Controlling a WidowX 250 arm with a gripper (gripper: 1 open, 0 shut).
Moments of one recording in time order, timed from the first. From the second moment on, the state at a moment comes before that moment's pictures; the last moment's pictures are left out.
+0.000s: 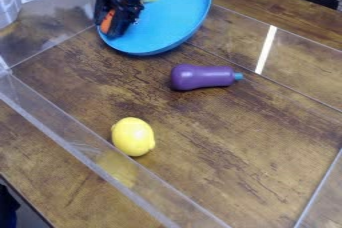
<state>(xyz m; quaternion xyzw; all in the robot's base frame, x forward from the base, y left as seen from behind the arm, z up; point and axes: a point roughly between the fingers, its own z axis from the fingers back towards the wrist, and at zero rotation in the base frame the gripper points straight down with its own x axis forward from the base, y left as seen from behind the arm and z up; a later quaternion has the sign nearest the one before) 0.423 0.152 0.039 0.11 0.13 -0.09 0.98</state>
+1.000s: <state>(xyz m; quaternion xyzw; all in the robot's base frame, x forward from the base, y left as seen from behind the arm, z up) 0.435 0.154 0.043 0.11 0.14 -0.05 0.98</state>
